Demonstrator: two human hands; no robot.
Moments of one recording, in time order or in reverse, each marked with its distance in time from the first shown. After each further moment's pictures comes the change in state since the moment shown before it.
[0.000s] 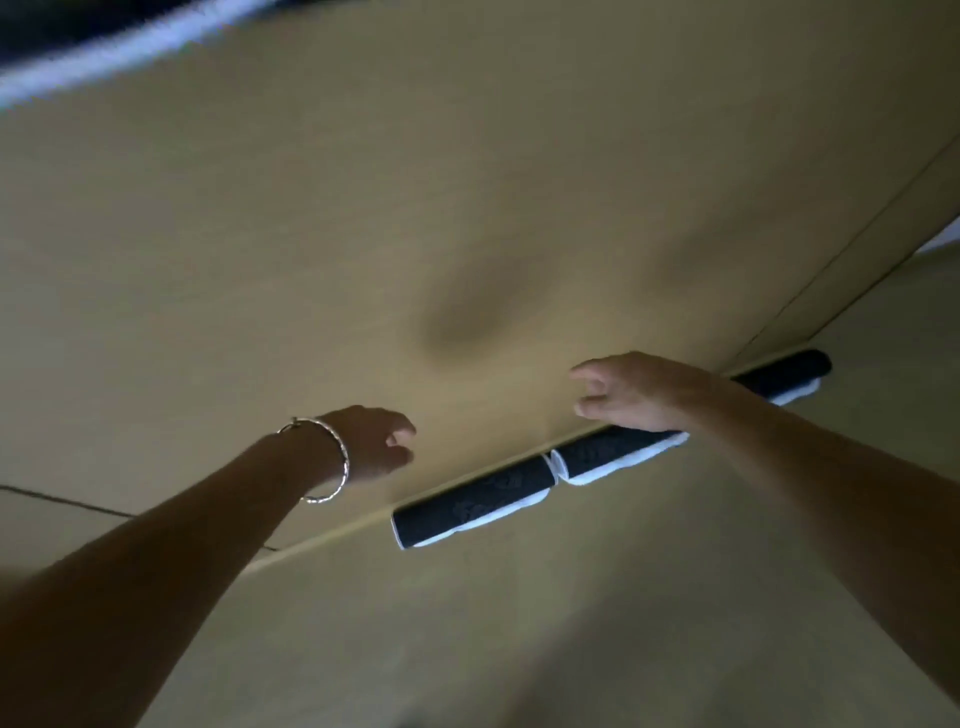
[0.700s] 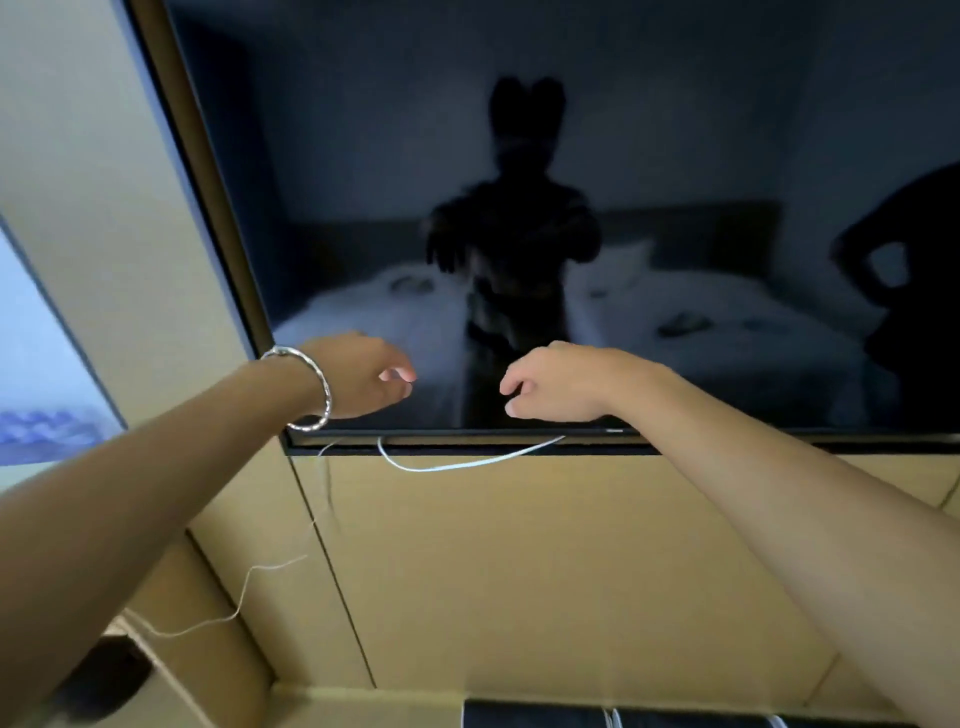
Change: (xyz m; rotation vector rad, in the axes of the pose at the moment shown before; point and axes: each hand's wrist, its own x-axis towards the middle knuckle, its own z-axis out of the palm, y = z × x) left_hand -0.506 0.093 -0.270 0.106 0.755 -0.321; right_hand -0.358 -0.225 -0.324 -0.353 0.366 -0.615
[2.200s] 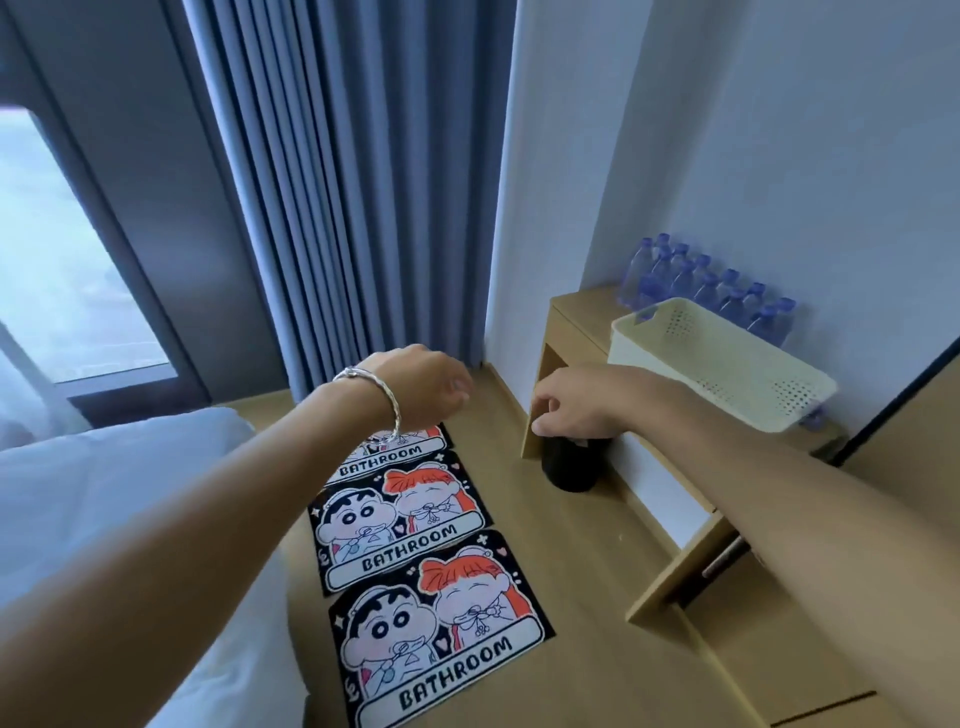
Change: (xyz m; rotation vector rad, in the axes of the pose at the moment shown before) left_hand -0.631 -0.536 0.166 -0.264 -0.077 -1.035; right_hand 0.091 -0.864 0.211 -0.327 -0.417 -0.933
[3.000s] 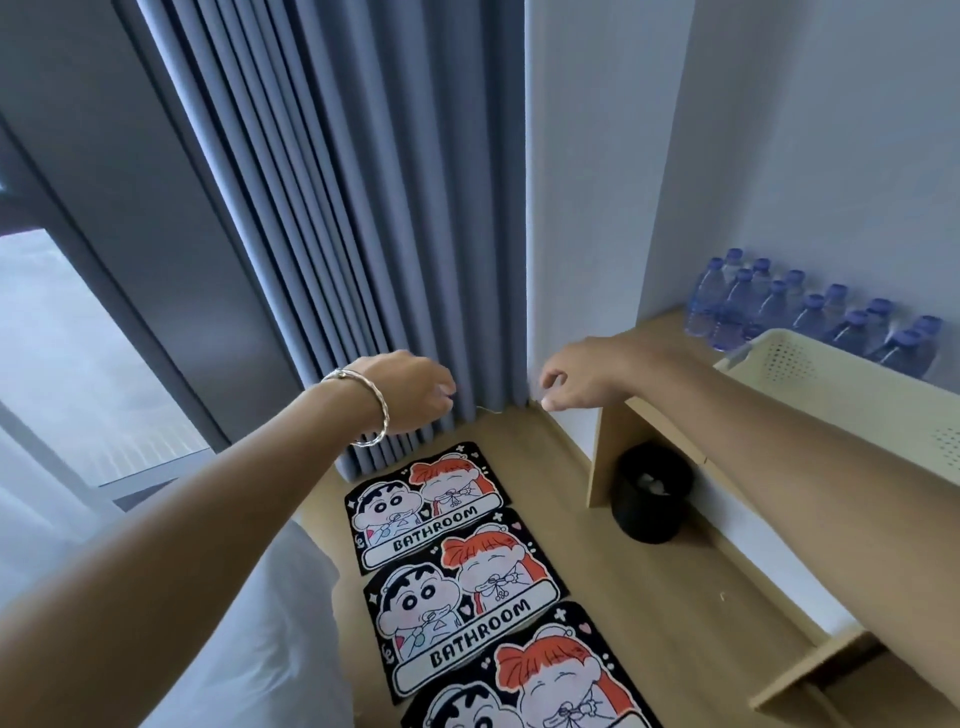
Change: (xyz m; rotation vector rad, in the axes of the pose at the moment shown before) left_hand 0.160 -0.135 -0.066 0.218 -0.083 -0.046; right_hand 0.196 0.013 -0.105 0.095 0.057 -0.002
